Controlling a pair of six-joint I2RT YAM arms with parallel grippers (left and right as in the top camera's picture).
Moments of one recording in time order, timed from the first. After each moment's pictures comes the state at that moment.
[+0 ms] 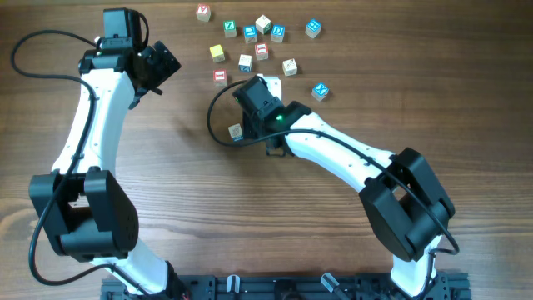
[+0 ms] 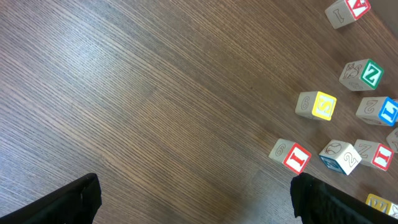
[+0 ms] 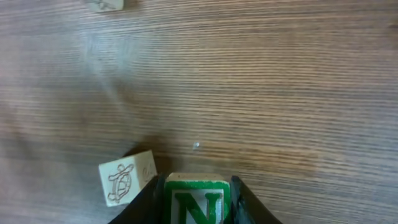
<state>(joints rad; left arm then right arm) 0.04 1.83 1.54 -0.80 -0.06 -0.64 0.74 1.99 1.41 -0.48 0.18 0.66</state>
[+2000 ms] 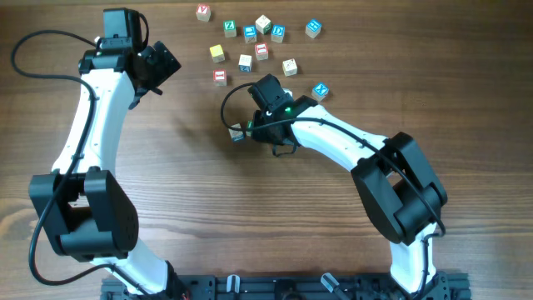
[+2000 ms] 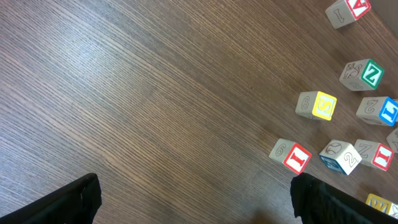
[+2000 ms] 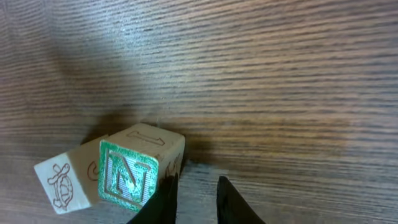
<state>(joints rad) 0.04 1.83 1.54 -0.80 -0.06 -0.64 0.66 2.08 1.41 -0.52 -0.06 0.76</state>
